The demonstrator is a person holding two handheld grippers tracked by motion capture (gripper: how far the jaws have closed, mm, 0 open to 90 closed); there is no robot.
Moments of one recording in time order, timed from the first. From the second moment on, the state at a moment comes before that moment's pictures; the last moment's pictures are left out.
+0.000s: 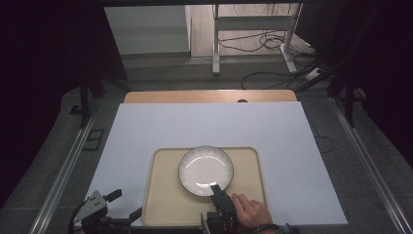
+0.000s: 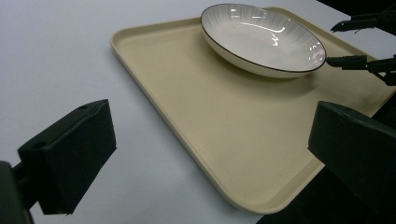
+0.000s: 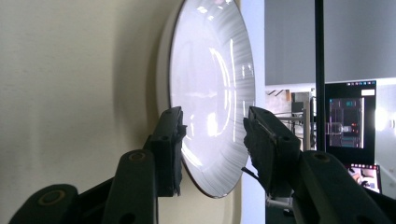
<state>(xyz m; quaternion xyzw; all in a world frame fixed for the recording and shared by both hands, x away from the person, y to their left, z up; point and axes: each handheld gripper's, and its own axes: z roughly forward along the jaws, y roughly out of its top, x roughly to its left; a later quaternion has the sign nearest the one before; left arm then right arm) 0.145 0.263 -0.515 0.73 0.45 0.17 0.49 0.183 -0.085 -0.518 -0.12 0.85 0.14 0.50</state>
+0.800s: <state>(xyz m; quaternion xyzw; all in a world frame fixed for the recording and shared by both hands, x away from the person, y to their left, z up) 0.145 0.262 -0.515 0.73 0.45 0.17 0.49 0.195 -0.098 -0.504 -0.06 0.87 0.20 0.46</state>
